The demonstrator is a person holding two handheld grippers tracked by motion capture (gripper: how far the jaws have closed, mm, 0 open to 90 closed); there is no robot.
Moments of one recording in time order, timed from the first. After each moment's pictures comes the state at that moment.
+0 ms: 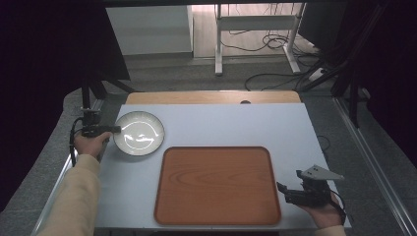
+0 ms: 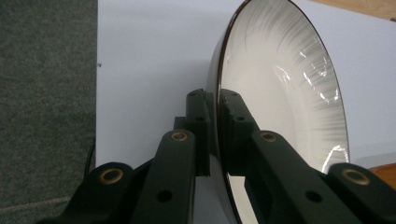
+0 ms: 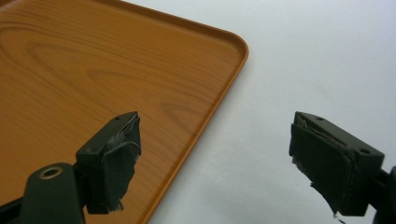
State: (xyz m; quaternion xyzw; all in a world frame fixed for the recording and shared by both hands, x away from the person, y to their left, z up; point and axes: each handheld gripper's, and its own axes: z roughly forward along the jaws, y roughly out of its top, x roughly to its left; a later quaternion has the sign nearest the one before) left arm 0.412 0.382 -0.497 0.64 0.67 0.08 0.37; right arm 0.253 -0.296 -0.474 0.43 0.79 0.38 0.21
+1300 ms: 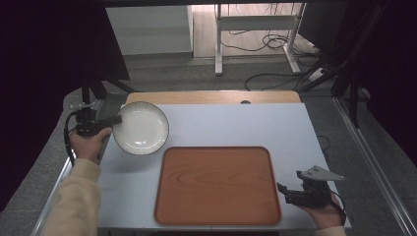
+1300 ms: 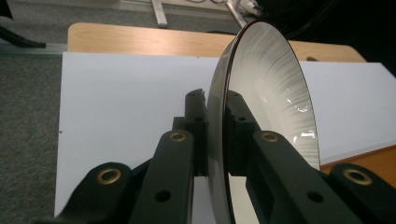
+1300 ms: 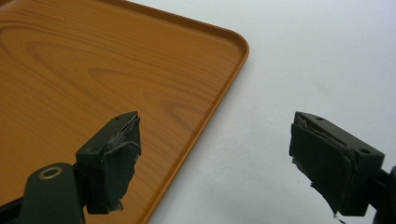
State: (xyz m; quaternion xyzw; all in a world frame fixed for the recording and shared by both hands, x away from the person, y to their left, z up) left arm 0.368 0.351 -0.436 0.64 0.59 0.16 0.46; right arm 0.252 -0.296 -0.474 0.44 0.79 0.38 0.21
